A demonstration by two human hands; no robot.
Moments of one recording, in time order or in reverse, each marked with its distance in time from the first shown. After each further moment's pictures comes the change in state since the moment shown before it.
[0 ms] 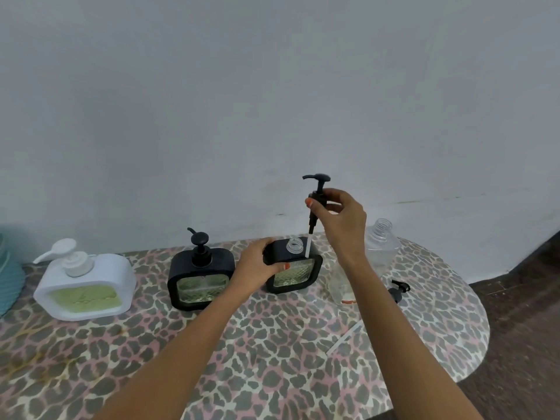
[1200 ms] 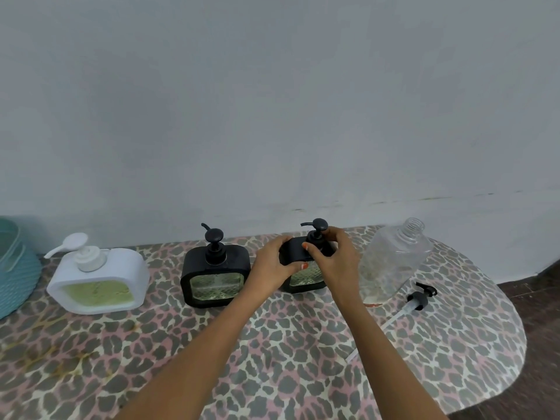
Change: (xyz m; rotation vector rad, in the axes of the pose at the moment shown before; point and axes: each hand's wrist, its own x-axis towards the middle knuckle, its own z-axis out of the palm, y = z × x) left_hand 0.002 -0.009 0.004 -0.042 0.026 -0.010; right_hand -0.022 0.091 0.032 -0.213 -0.080 -0.042
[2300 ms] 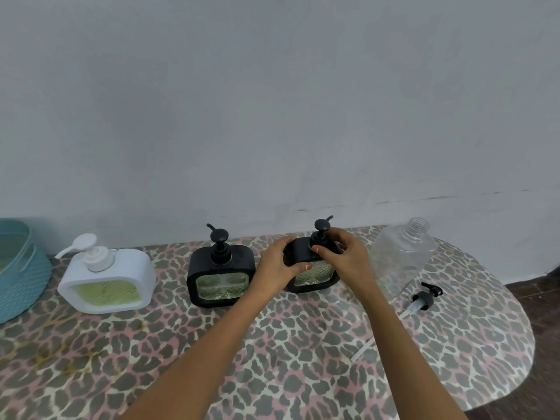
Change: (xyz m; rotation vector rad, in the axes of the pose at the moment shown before) left_hand -0.002 -0.002 0.001 -0.006 -0.012 -0.011; right_hand 0.008 -0.003 -0.020 0.041 -0.215 0.055
